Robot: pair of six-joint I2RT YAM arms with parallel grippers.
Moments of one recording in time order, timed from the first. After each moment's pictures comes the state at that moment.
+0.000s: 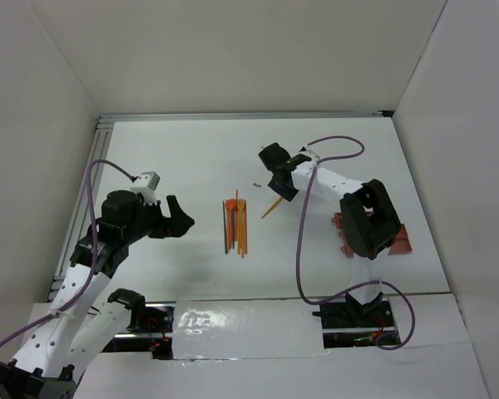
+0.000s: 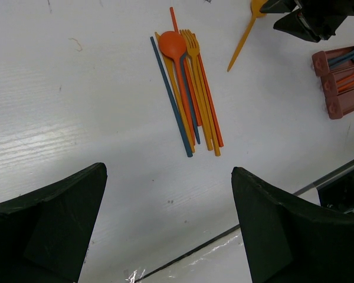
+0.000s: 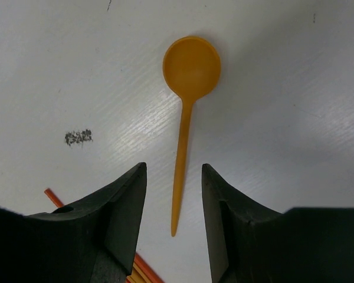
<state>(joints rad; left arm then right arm) -0.28 0.70 0.73 -0.58 0.24 -0.40 0.56 1.87 1.37 -0.68 0.49 1.19</state>
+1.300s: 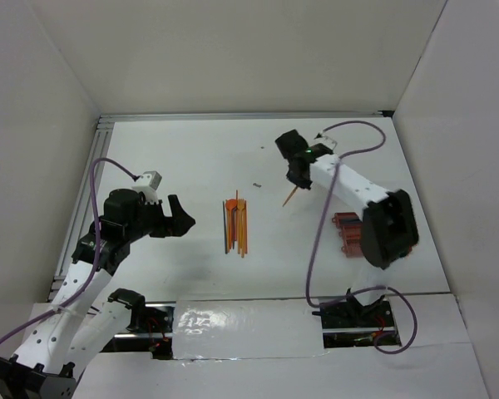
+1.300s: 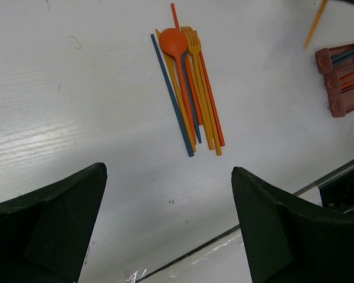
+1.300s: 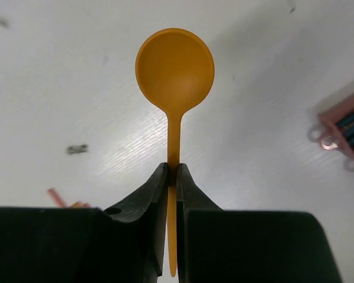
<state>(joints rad) -0.28 0.72 0.73 -0.58 0.24 -0.39 0.48 1.81 1.42 -0.80 0.54 1.05</state>
